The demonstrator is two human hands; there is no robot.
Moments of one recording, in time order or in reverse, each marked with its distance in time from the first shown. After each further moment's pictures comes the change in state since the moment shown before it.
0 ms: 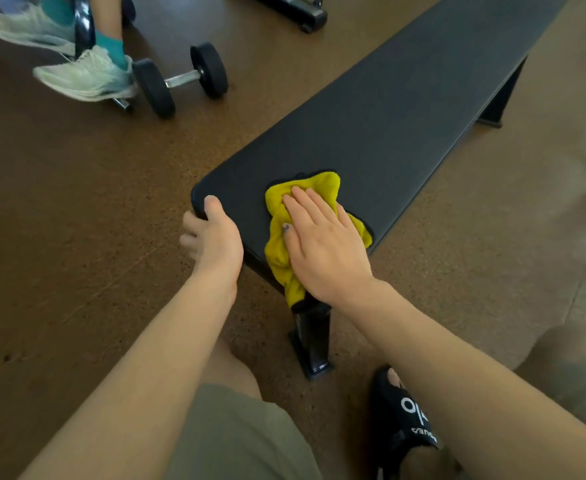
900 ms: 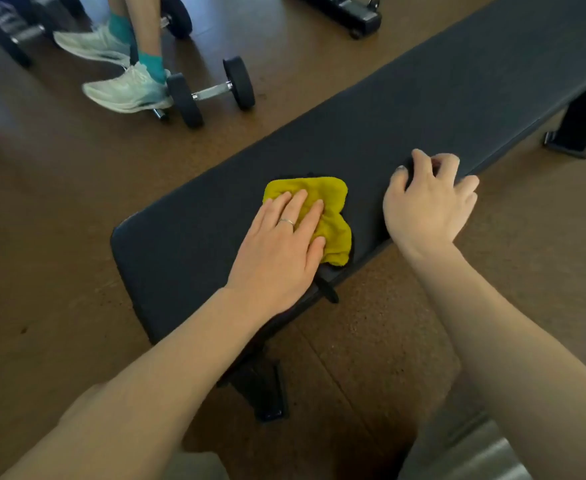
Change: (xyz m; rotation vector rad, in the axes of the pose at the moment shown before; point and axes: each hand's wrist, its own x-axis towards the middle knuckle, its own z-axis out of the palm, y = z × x) left_hand -0.024 0.033 0.181 1.316 -0.070 0.985; right_hand 0.124 0.246 -0.063 0.098 0.298 0.485
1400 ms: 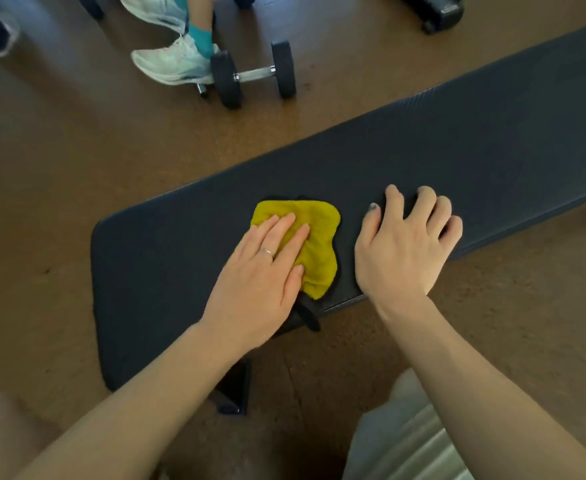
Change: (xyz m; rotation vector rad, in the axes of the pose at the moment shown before) left_hand 0.026 0.037 -0.002 -0.057 -0.021 -0.241; right_hand 0.040 0.007 0.011 -0.161 -0.005 -0.358
